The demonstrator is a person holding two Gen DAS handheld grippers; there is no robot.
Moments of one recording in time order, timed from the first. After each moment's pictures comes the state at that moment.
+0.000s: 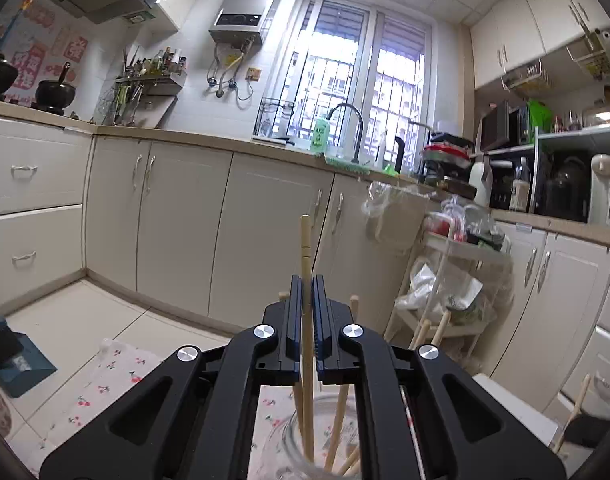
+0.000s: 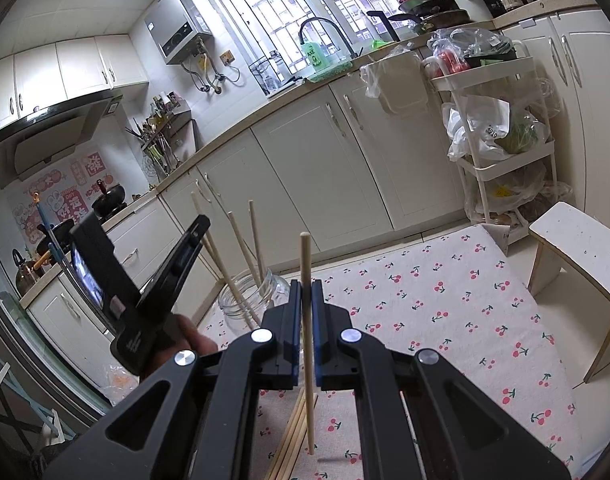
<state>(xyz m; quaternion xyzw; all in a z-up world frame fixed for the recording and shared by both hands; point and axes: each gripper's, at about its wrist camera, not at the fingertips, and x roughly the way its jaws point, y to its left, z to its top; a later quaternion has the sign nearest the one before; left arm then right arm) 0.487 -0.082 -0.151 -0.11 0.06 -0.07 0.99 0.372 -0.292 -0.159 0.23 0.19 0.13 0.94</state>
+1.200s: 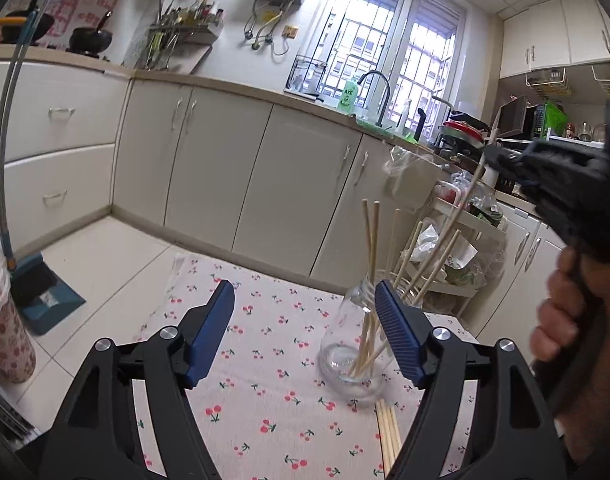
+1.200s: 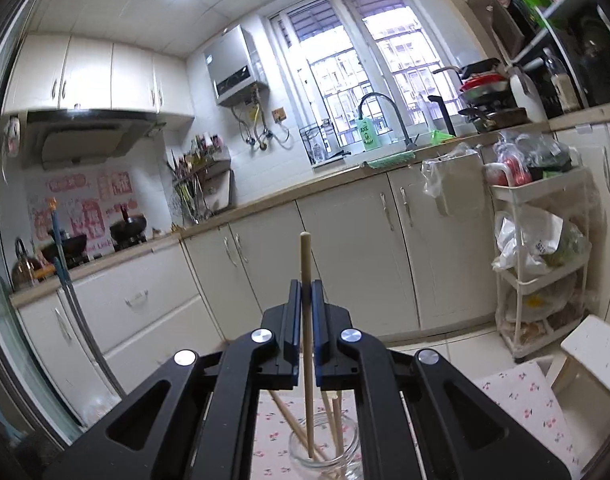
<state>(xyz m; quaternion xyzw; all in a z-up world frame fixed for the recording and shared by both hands) 0.375 0.015 -0.177 -0.16 0.16 -0.06 0.97 0.432 -0.212 -0.065 0.15 0.06 0.14 0.98</state>
